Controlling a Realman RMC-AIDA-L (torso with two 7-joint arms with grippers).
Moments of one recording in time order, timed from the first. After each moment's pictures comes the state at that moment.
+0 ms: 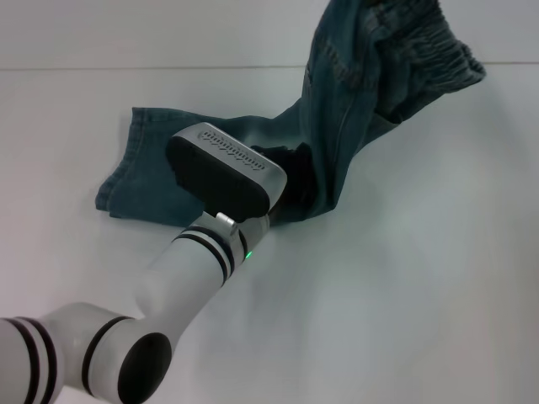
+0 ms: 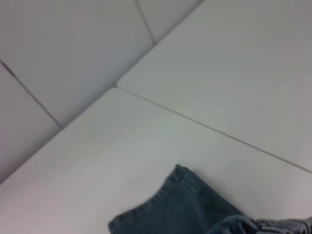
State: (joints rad) left arm -0.81 -2.18 -0.18 -0.50 1.44 0.70 0.45; right arm 1.08 1.95 -0.65 -1.07 -2.46 -1.73 2.50
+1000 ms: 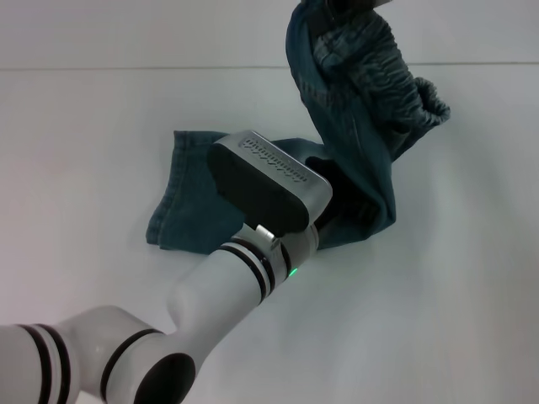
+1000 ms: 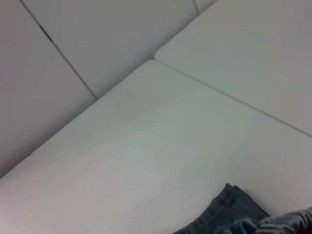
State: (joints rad) left arm -0.82 -2.18 -0.18 -0.61 1.57 0.70 0.35; right arm 1.14 1.97 -0.74 -1.00 -2.43 -1.73 2.51
